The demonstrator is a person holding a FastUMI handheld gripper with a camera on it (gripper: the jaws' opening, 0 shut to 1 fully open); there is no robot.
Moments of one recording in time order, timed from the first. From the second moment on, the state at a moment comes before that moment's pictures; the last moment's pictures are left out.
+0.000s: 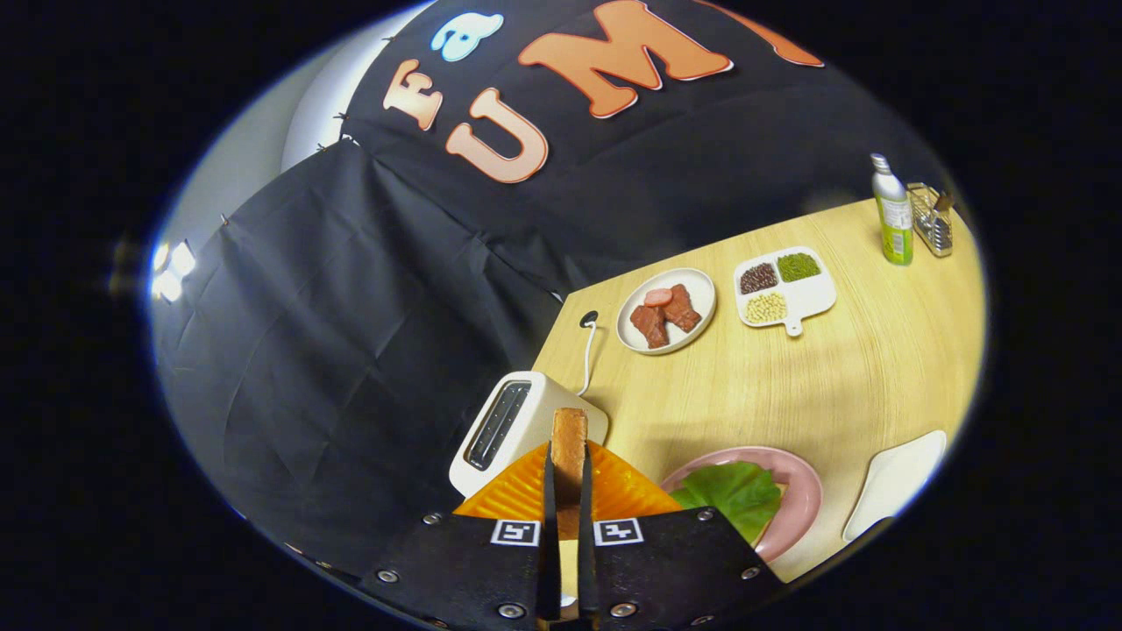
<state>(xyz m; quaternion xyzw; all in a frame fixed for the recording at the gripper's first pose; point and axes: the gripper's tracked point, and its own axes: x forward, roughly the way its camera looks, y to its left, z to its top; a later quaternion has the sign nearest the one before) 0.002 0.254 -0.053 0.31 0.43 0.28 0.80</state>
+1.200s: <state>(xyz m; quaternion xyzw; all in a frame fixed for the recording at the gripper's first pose) -0.053 0.189 -0.184 0.43 0.44 0.21 0.76</state>
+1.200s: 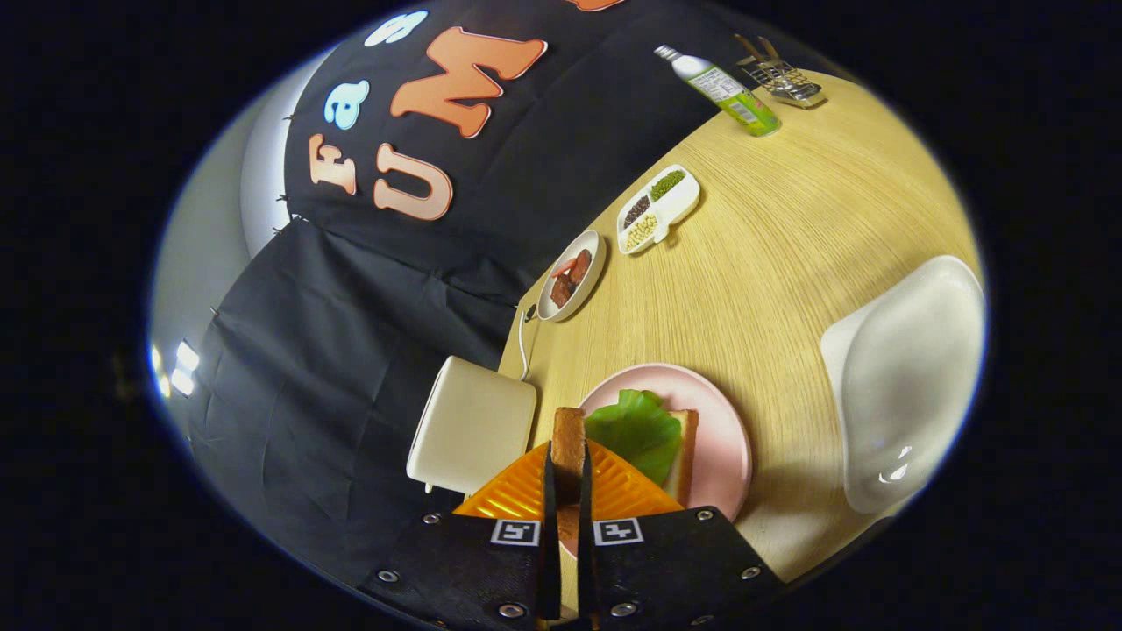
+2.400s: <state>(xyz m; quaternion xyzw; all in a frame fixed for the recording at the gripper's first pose) -0.029 0.144 -0.174 0.33 0.35 0.15 0.87</state>
